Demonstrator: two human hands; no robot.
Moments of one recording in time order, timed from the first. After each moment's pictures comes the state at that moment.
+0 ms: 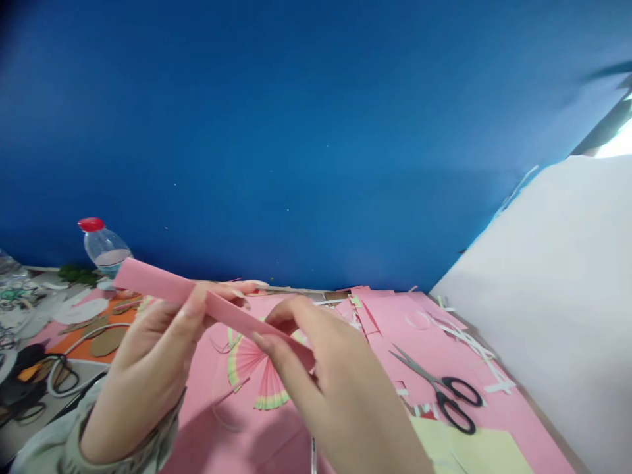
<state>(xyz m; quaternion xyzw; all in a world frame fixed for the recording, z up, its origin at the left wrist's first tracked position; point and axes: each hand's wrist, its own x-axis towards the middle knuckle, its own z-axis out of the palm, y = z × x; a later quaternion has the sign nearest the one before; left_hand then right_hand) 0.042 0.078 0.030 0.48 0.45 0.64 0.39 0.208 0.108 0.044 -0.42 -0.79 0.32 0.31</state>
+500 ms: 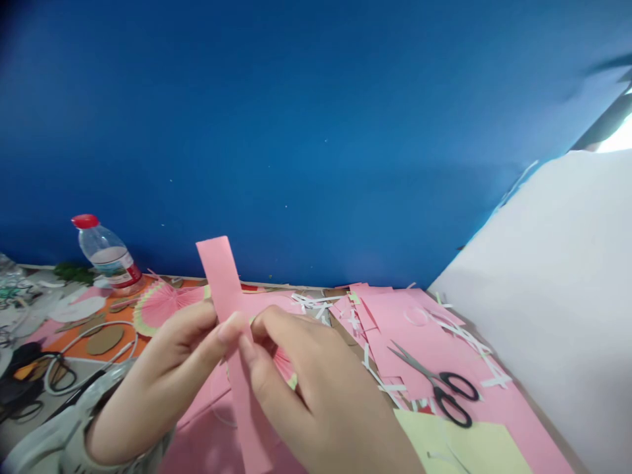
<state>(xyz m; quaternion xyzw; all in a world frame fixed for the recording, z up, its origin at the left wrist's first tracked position) 0.038 0.077 0.015 0.67 0.50 0.46 0.30 0.203 0.104 0.051 -0.38 -0.84 0.28 0.25</state>
